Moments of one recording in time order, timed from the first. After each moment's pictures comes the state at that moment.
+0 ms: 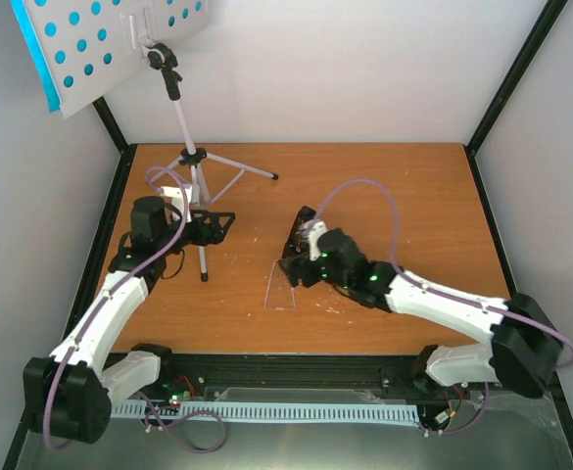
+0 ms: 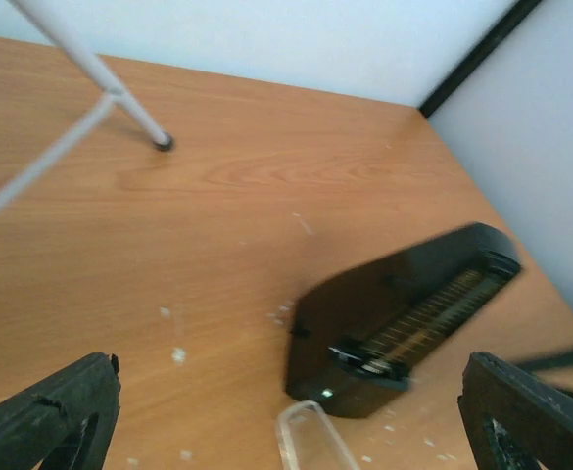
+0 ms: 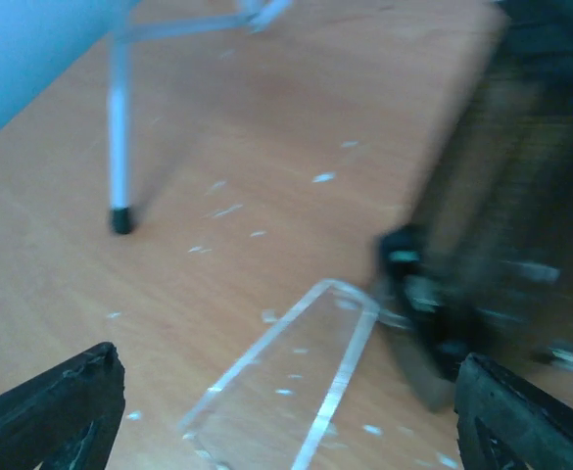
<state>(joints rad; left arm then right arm) -0.12 1.05 0.73 -0.13 0.51 -0.27 0.94 1.33 0.80 -0.06 0.03 0.35</state>
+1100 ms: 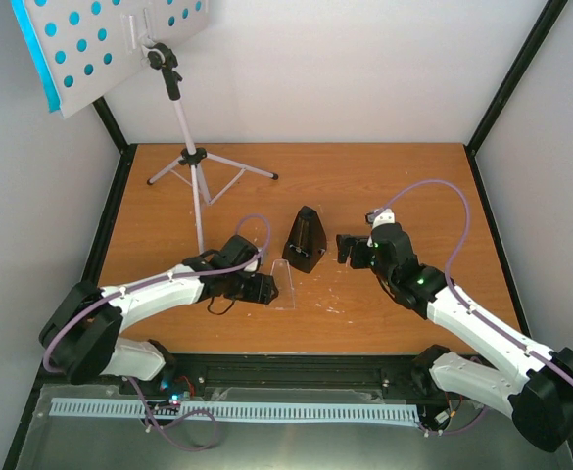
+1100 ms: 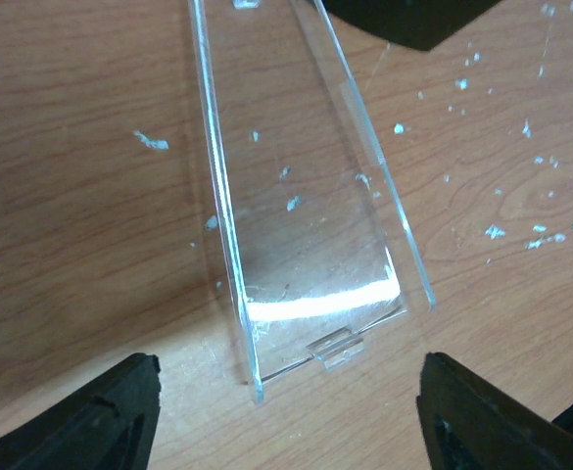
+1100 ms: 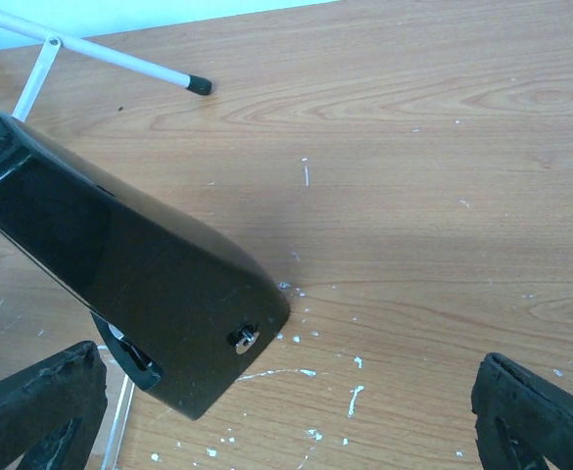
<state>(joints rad) -0.73 1.36 0.69 -0.39 0.22 -0.56 0.60 0.99 0.65 -0.21 0.21 0.42</state>
